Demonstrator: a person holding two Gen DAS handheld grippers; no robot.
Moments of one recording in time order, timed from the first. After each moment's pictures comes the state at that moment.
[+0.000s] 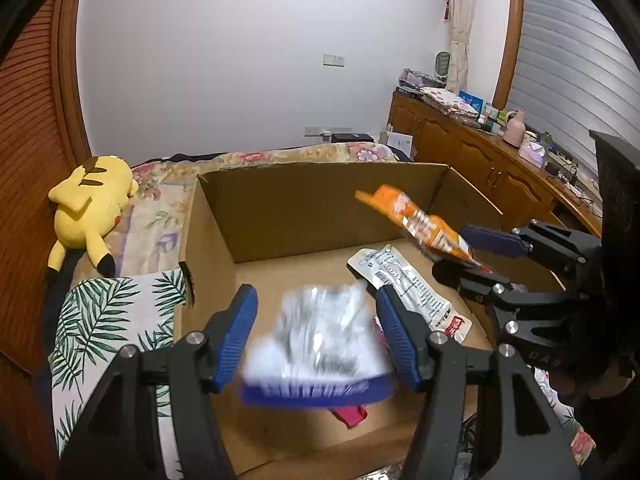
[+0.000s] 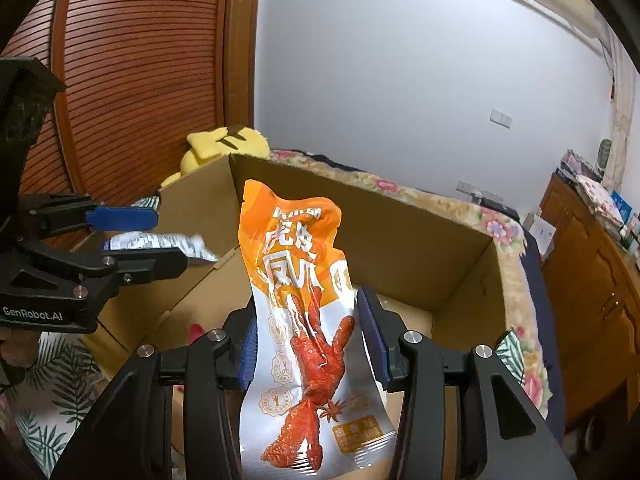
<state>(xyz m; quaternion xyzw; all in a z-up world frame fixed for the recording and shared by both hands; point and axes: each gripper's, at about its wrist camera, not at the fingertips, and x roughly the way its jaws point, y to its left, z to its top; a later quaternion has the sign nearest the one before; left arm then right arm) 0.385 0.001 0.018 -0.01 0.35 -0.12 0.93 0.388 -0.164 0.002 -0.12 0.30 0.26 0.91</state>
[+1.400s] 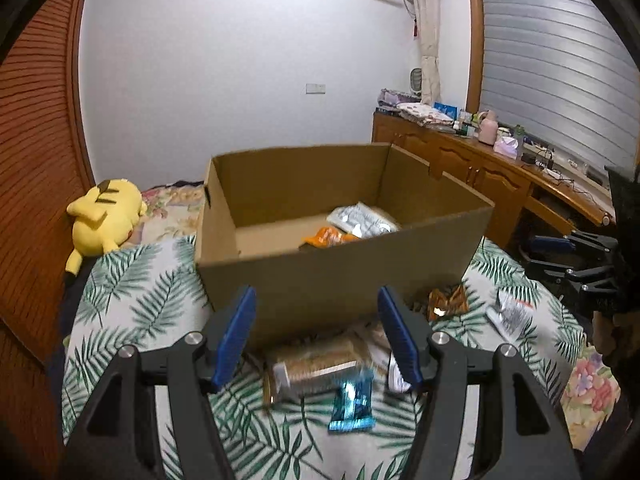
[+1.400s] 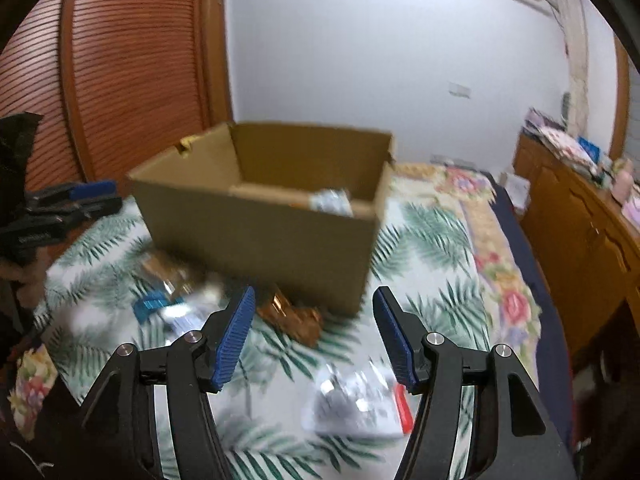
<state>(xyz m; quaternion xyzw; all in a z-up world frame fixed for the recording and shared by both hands) 0.235 0.001 0.004 0.02 0.29 -0.13 0.95 0.235 -0.283 -0.023 -0.06 0.31 0.22 0.92</state>
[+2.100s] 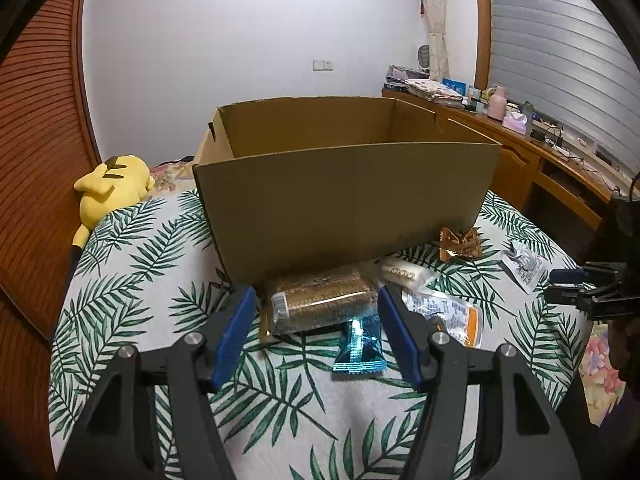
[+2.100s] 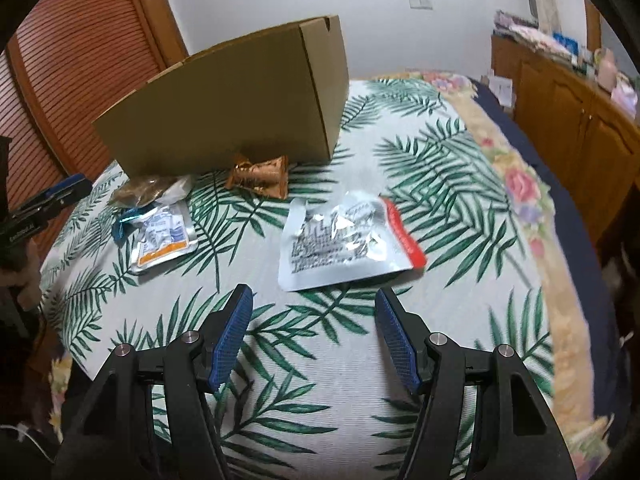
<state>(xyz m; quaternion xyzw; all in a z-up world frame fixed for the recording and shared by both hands) 0.211 -0.002 -0.038 0.03 0.33 -0.12 0.94 0.202 -0.320 -0.103 0.04 0.43 0.19 0.88</state>
